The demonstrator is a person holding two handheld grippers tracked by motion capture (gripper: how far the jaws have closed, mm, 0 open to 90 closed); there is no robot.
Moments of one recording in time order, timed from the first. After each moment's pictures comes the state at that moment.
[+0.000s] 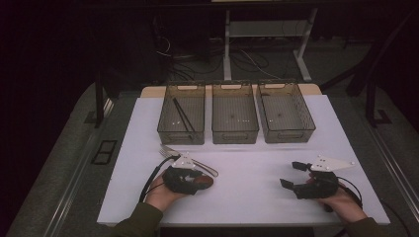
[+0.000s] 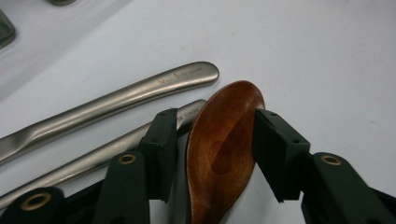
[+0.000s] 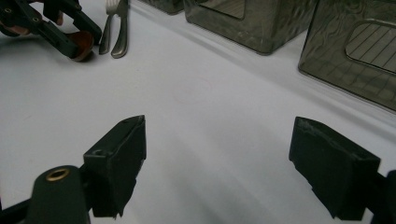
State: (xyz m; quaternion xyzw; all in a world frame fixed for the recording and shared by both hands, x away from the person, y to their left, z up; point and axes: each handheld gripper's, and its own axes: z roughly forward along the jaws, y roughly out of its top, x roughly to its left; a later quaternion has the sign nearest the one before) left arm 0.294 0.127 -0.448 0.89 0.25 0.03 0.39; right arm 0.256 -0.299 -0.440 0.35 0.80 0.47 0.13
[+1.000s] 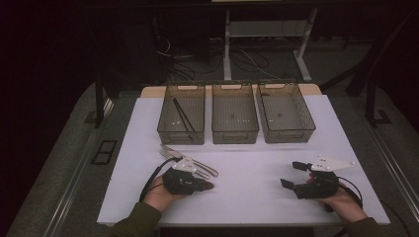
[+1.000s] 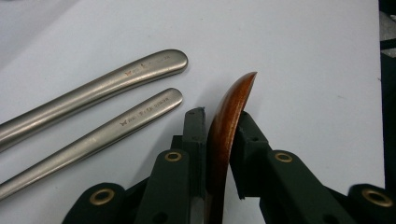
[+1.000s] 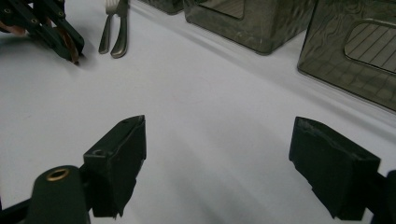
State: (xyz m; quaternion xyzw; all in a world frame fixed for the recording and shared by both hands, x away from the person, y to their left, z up) left arm 0.290 0.127 -0.445 0.90 0.20 0.00 0.38; right arm 0.256 -0.299 -0.440 0.35 0.80 0.47 0.13
